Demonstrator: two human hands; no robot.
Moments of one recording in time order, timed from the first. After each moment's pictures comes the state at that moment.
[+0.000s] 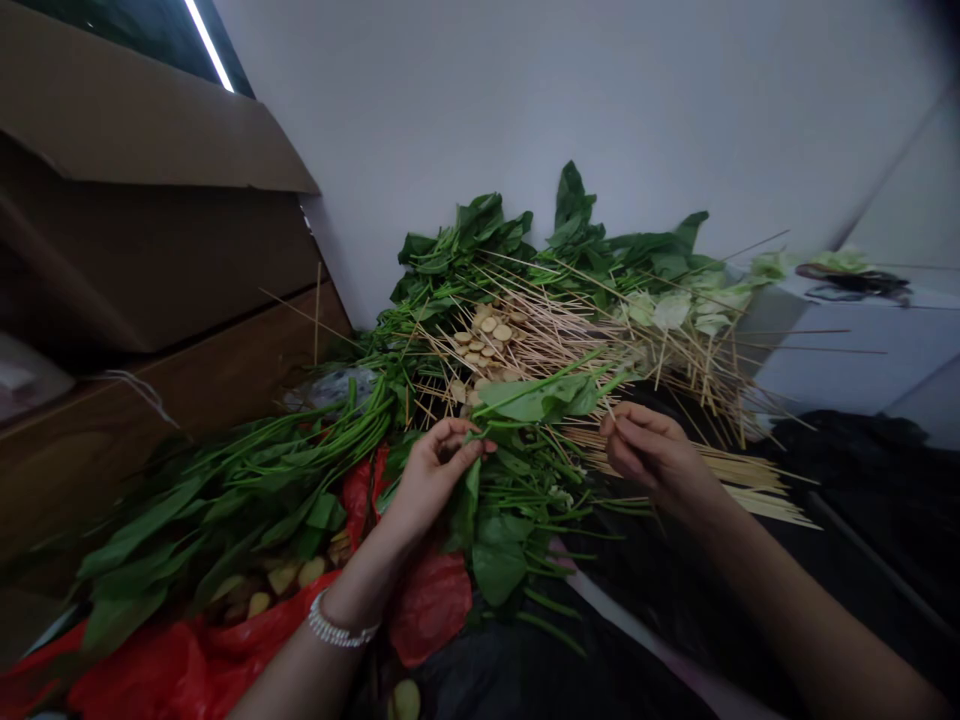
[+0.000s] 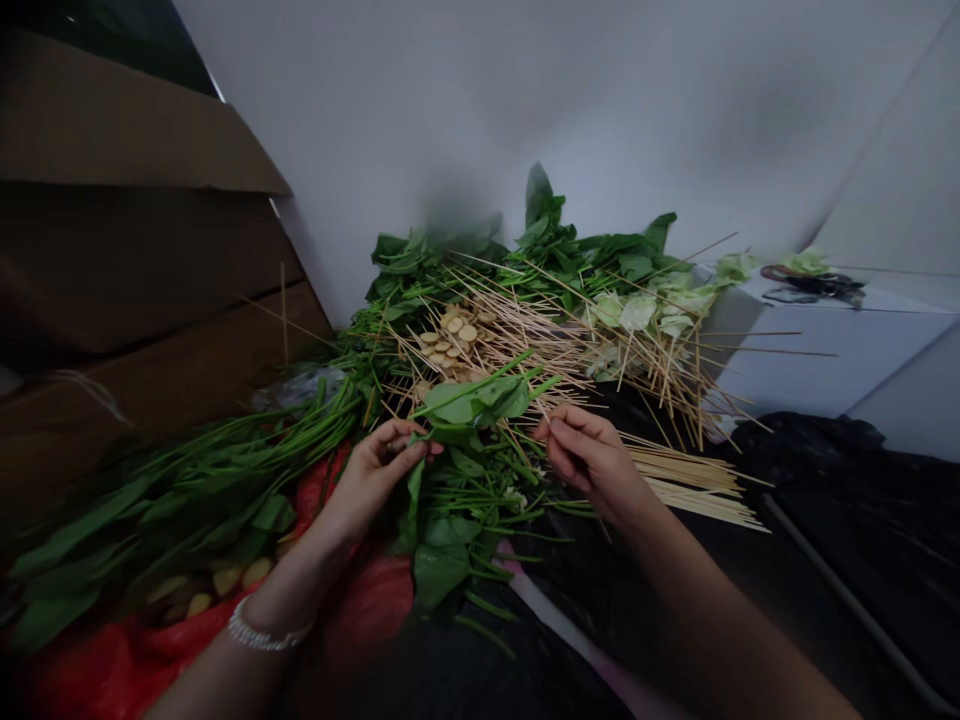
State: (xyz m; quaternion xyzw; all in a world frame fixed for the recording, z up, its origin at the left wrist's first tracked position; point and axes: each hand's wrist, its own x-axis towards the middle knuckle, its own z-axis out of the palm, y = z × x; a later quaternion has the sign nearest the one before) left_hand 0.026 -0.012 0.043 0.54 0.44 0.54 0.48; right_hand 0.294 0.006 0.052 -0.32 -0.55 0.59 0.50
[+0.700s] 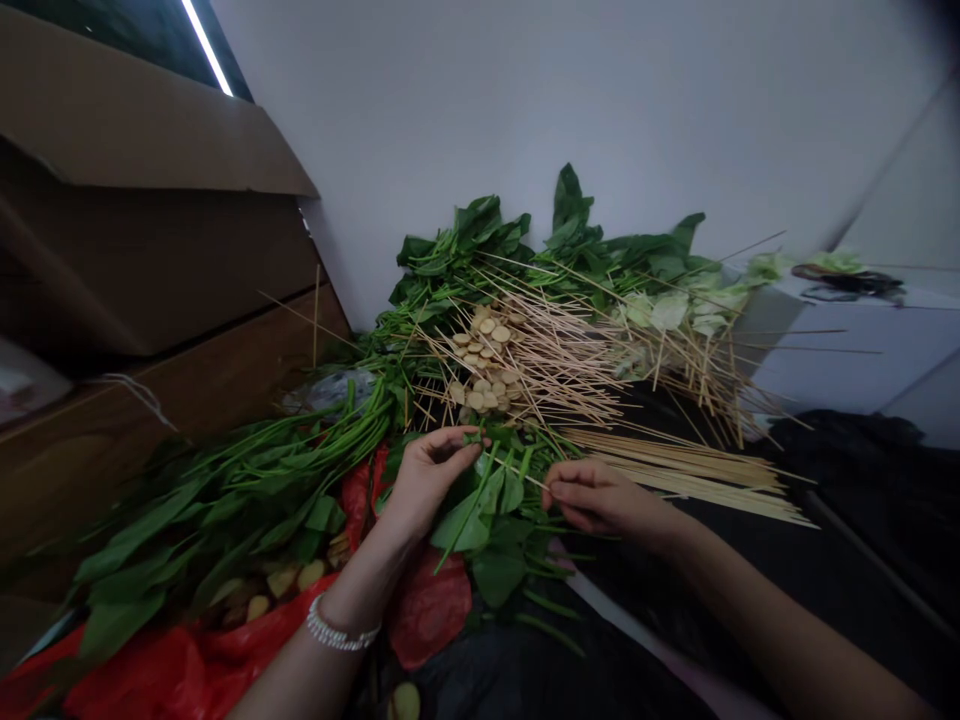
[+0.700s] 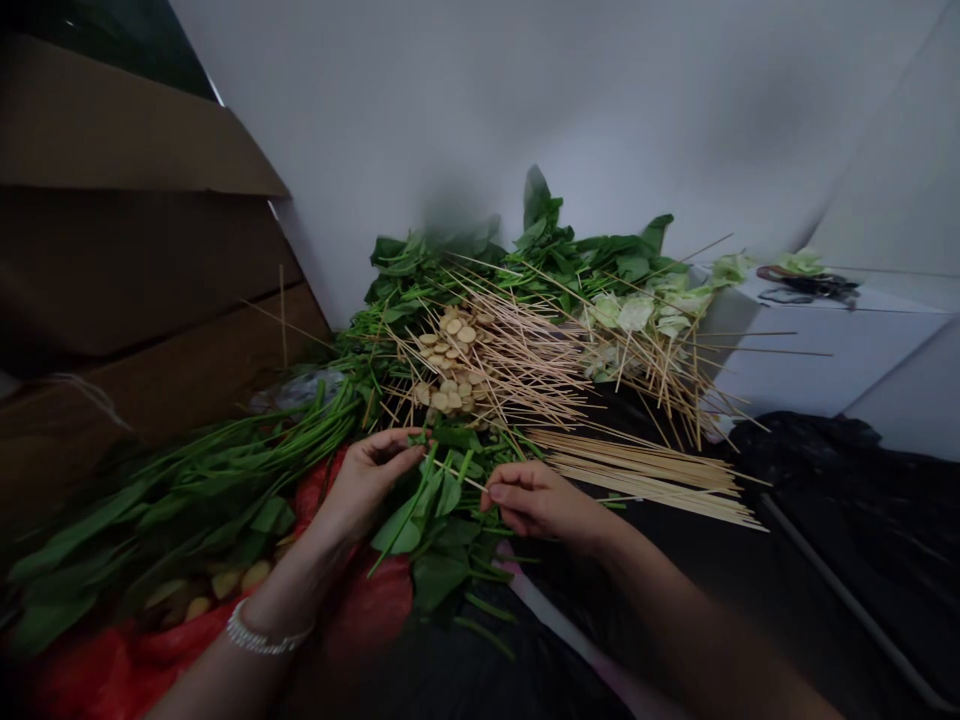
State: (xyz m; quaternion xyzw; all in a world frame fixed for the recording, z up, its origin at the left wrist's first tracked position) left_hand 0.026 -0.011 0.042 0.47 0.48 0.57 0.48; right_hand 0.267 -0.002 0.027 -0.31 -0.62 0.68 0.22
